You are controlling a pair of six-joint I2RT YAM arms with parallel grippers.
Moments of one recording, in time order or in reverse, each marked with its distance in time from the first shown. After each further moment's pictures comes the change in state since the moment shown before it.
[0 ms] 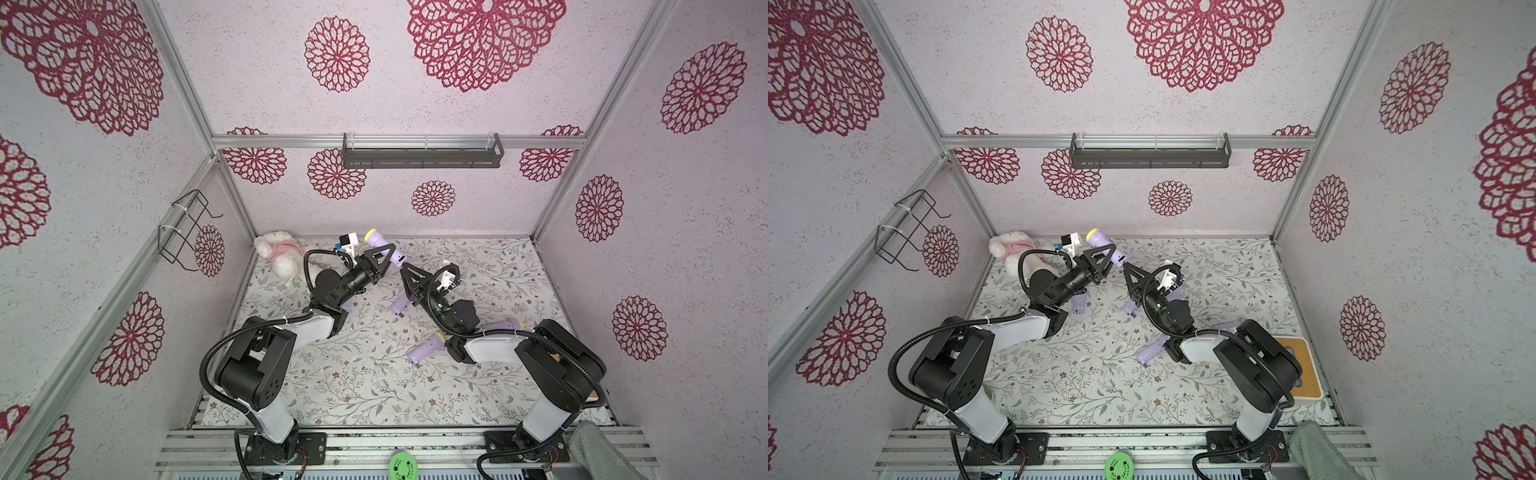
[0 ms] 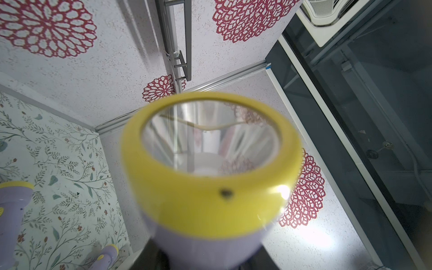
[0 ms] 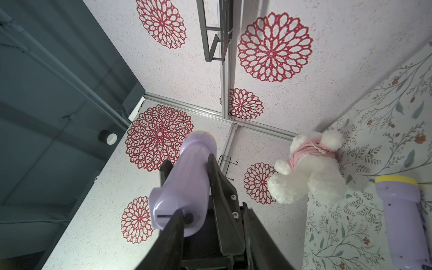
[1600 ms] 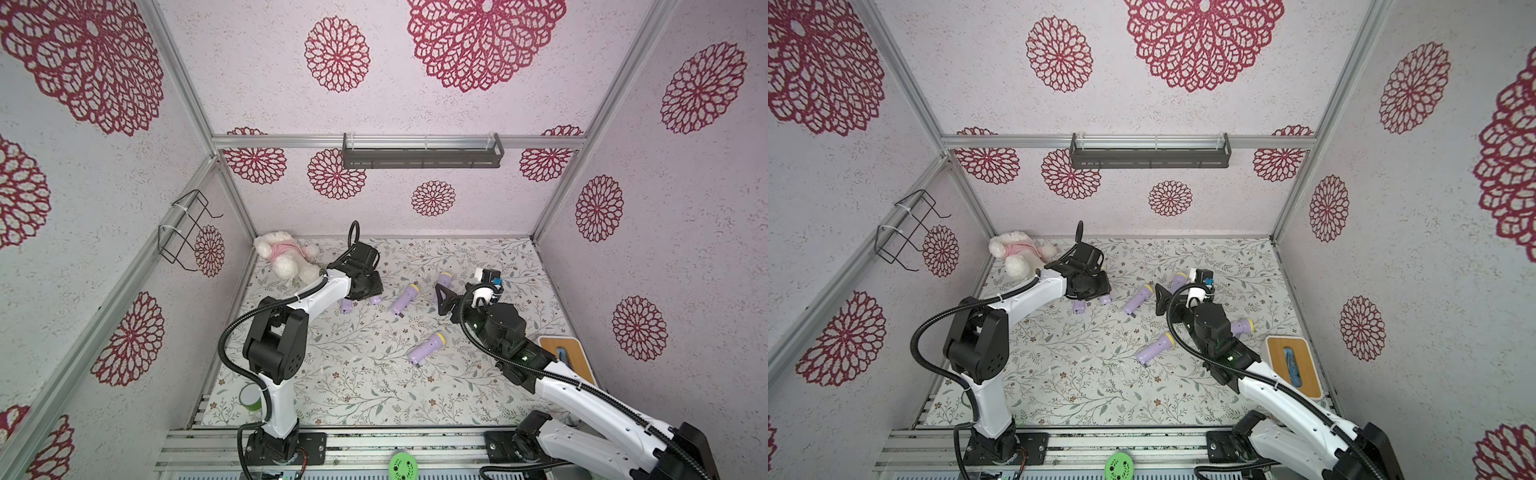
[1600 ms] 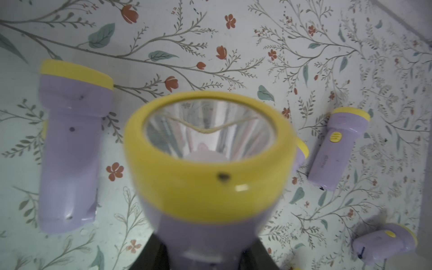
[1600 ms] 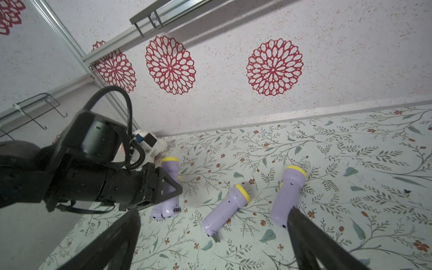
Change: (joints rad) left arm -0.014 0.257 0.627 -1.814 -0.481 0.798; right arm -0.037 -0.726 -0.103 -1.126 0.253 -1.011
